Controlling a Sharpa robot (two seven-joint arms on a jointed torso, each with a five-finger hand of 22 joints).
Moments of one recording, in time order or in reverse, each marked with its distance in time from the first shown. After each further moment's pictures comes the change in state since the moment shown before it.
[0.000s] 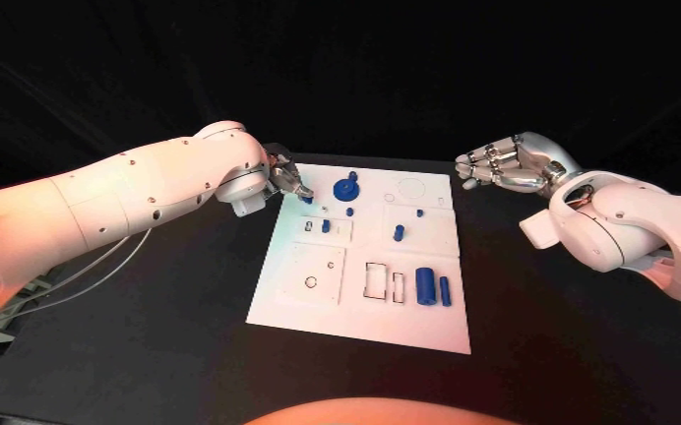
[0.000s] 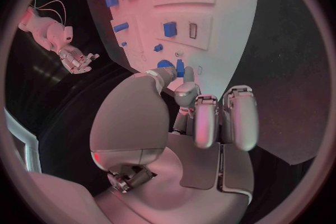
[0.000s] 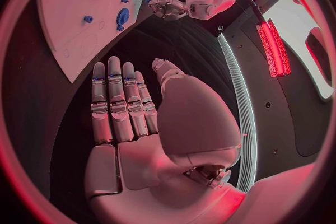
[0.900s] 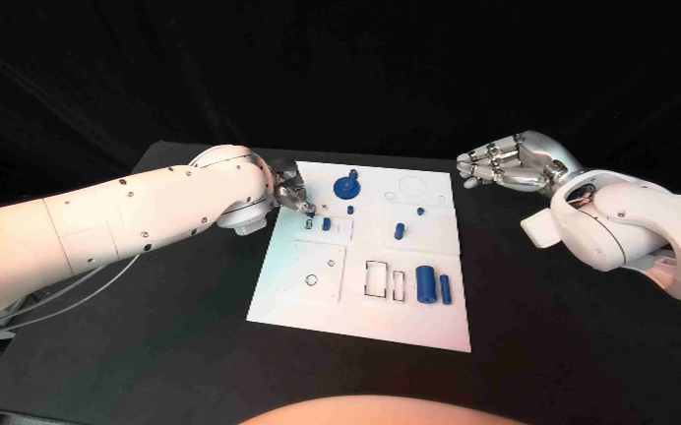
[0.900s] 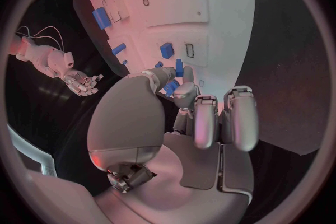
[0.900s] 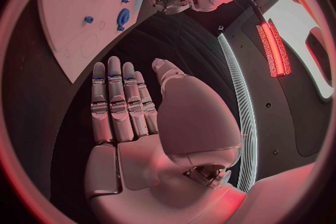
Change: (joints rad) left arm -0.050 -0.050 -0.020 0.131 -0.176 -0.067 0.020; left_hand -0.049 -0.041 0.078 -0.033 -0.003 0.011 -0.003 0.029 0.015 0.021 -0.007 0.005 -0.002 0.001 -0.008 0.000 0.000 0.000 0.000 0.000 0.007 0.000; right arm -0.001 0.000 0.000 0.000 0.001 0.000 0.000; right_hand 0.000 0.000 0.000 0.000 0.000 0.000 0.000 0.000 0.000 0.000 0.000 0.000 0.000 0.000 0.000 0.000 -0.001 0.000 0.000 0.000 0.000 -0.001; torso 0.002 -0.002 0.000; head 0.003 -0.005
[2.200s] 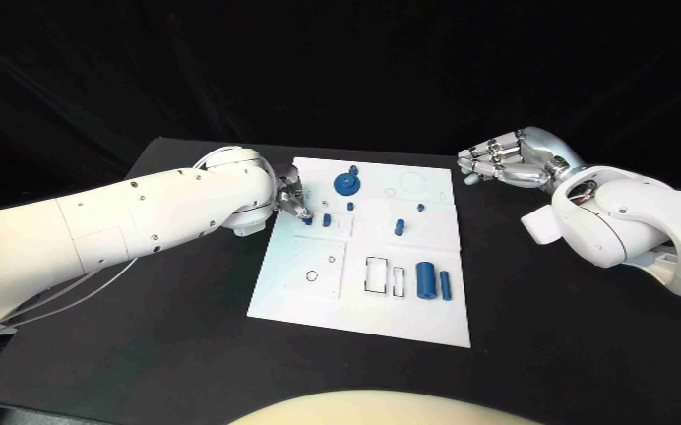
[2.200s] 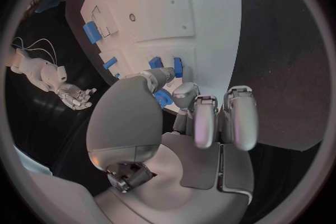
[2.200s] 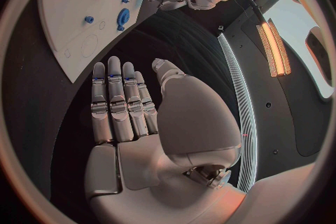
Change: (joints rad) left arm -0.019 0.024 -0.003 -0.025 -0.064 0.067 -0.041; left_hand -0.024 -0.016 0.028 -0.017 0.003 0.005 -0.005 0.009 0.008 0.005 -0.005 -0.004 -0.006 -0.004 -0.003 0.000 0.001 0.000 -0.004 -0.004 0.002 0.000; right arm -0.001 0.000 0.000 0.000 0.001 0.000 0.000; right_hand 0.000 0.000 0.000 0.000 0.000 0.000 0.000 0.000 0.000 0.000 0.000 0.004 -0.001 0.000 0.000 0.000 -0.001 0.000 0.000 0.000 0.000 -0.002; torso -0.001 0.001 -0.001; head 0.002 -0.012
